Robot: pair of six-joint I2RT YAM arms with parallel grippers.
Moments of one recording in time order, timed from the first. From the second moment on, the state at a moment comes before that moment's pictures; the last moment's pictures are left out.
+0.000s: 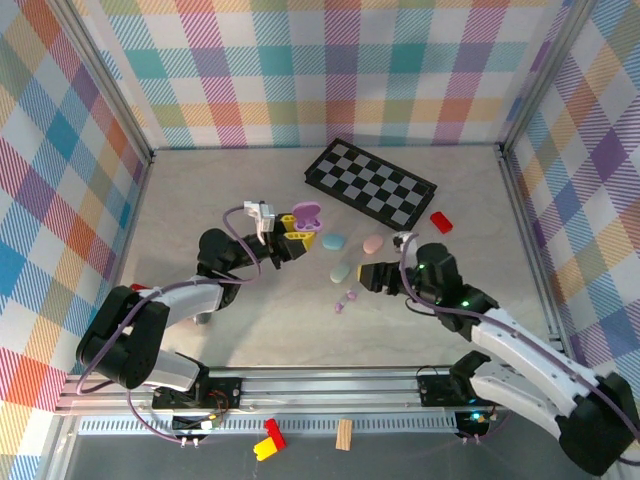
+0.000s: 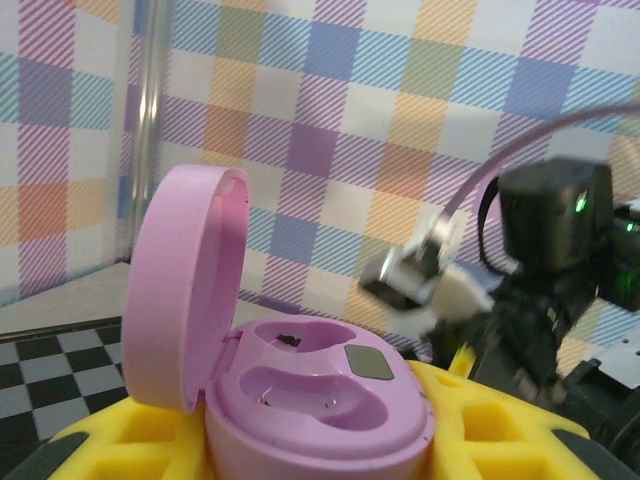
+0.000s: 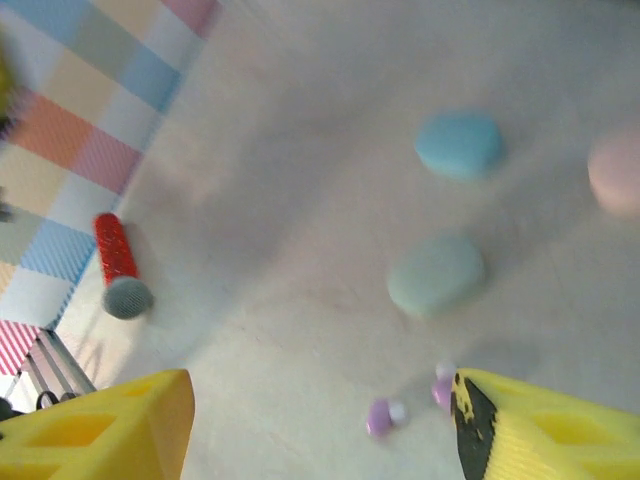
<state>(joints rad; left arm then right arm) -0.41 1.41 0.53 1.20 0.84 -0.42 0.64 0.91 0.50 -0.13 -0.25 0.64</state>
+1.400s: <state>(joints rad) -0.37 1.33 0.49 1.20 0.82 -0.42 0.71 1.50 0.56 0.10 -0.28 1.08</state>
